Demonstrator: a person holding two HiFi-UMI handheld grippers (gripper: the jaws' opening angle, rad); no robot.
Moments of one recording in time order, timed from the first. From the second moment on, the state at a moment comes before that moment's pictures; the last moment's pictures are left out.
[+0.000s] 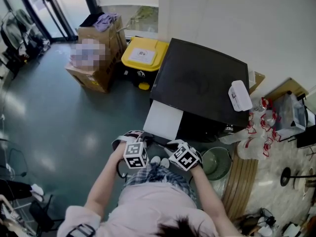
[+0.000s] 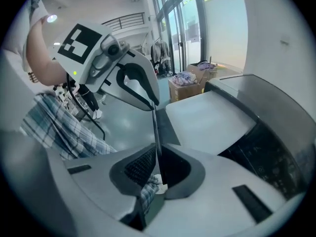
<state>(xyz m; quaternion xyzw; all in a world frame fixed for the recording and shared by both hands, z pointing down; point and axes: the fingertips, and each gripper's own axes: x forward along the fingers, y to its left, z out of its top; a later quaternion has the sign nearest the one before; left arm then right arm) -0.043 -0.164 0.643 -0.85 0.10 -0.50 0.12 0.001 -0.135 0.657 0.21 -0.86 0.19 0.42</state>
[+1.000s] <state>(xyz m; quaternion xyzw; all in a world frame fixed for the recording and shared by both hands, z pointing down) -0.007 -0.314 0.413 -0.91 0.40 -0.04 0.01 0.225 -0.239 0.424 0.63 -0.77 0.06 -0.06</state>
